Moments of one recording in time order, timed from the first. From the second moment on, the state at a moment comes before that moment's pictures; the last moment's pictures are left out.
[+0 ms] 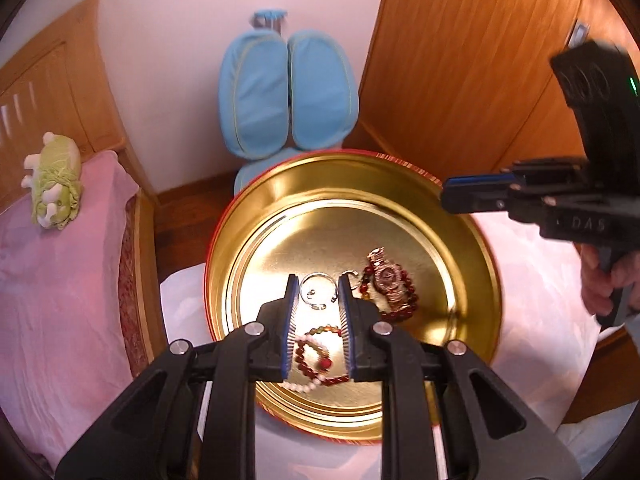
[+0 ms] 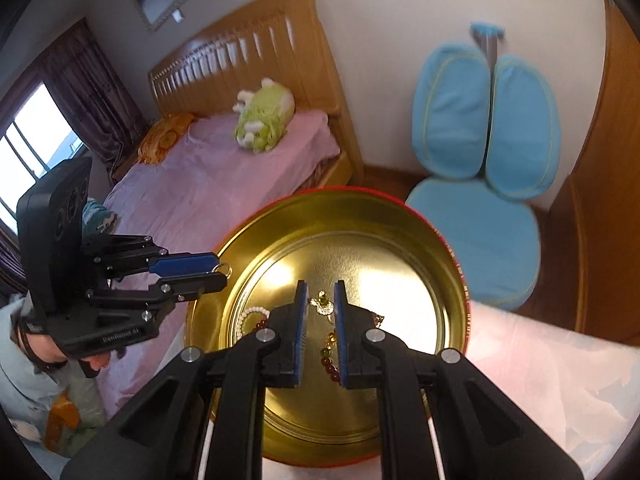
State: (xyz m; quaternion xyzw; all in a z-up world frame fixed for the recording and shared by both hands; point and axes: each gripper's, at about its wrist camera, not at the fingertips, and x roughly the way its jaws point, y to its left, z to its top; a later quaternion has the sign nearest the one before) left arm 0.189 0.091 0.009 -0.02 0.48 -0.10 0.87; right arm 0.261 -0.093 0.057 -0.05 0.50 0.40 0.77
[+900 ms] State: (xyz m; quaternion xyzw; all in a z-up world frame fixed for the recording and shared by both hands) left arm 0.247 0.070 -0.048 0.05 0.59 -0.10 0.80; right arm 0.308 -0.043 -0.020 -0.13 0.64 0.32 0.69
